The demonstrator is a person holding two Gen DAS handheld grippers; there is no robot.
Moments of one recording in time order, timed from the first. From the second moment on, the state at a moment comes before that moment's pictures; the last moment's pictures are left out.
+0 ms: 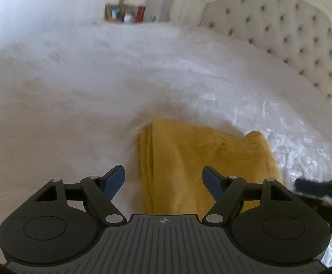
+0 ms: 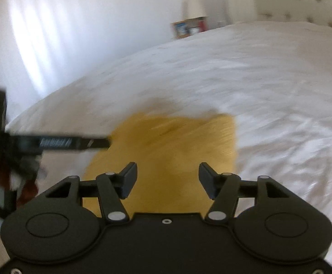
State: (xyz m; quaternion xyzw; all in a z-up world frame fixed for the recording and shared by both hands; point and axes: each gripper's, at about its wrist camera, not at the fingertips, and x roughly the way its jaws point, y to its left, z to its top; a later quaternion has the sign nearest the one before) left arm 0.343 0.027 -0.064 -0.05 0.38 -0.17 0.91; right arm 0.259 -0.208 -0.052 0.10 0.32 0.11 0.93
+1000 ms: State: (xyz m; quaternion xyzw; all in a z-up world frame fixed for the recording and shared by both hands) left arm 0.288 0.039 -0.083 -0.05 0.37 -0.16 0.91; right arm 0.305 -0.250 -0.089 0.10 0.36 0.05 0.93
